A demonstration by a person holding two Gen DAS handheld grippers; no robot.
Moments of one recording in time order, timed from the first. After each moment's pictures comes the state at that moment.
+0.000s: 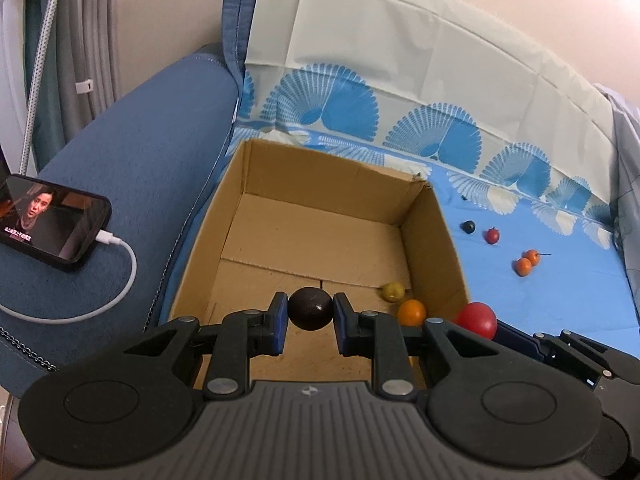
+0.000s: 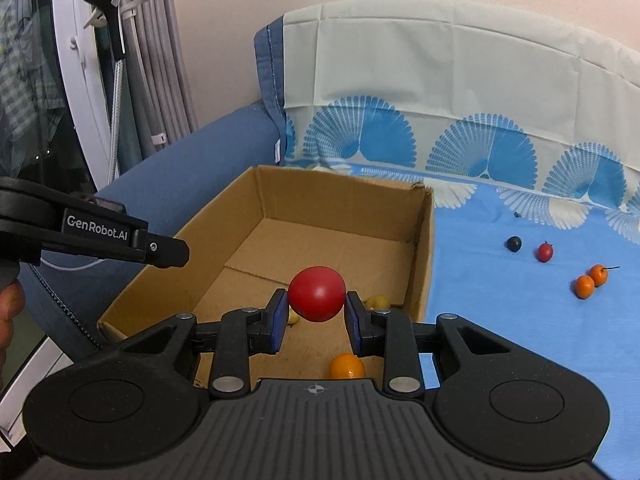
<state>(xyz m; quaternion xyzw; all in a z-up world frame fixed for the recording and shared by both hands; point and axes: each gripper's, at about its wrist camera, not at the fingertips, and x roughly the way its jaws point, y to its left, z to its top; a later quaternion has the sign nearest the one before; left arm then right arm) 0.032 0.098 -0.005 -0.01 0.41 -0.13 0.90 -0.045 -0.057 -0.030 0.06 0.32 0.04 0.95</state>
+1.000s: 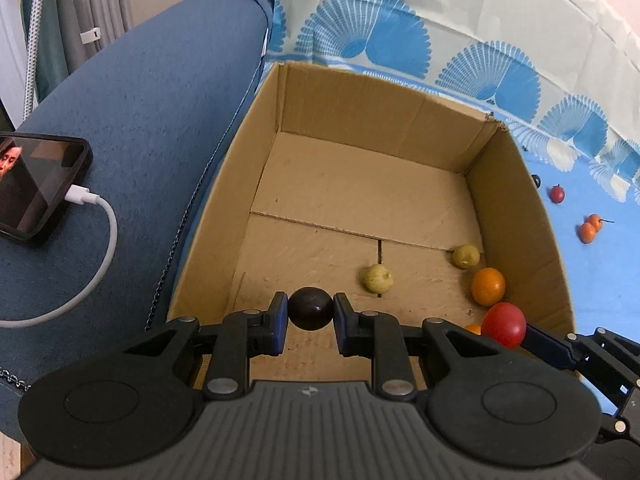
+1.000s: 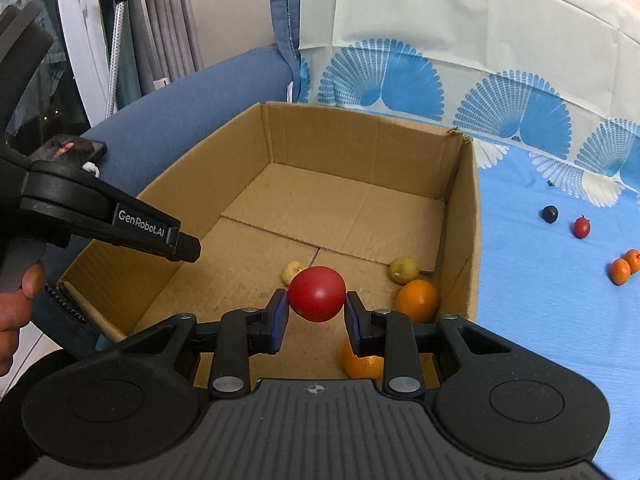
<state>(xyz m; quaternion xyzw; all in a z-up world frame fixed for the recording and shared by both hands) 0.089 0.097 -0.076 0.02 0.48 -0.08 0.87 0.001 -0.040 -0.085 0.04 0.38 0.07 0.92</state>
